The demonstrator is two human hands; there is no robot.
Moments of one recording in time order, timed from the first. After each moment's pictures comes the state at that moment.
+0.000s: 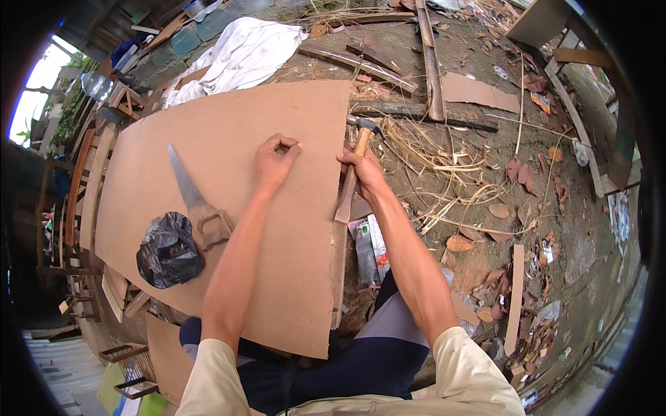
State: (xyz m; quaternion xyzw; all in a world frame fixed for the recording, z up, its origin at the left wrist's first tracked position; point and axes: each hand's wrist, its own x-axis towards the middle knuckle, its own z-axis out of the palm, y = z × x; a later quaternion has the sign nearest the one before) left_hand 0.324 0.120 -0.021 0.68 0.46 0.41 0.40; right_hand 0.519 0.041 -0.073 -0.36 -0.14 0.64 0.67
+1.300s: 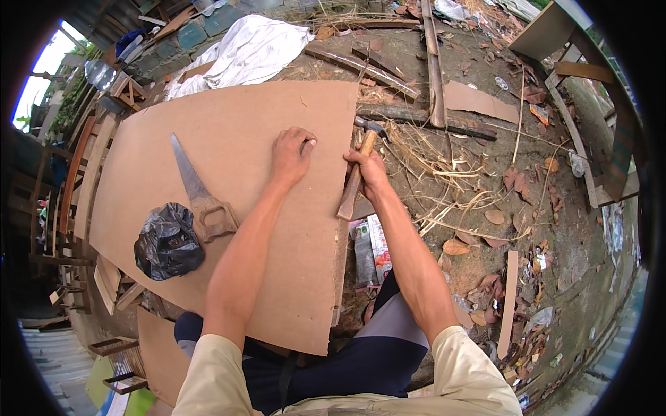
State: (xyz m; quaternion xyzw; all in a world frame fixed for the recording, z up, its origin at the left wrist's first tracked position) left_hand 0.335 0.125 -0.036 0.84 0.41 0.33 0.13; right_hand 0.514 0.040 -0.066 -0.41 -0.13 0.60 0.67
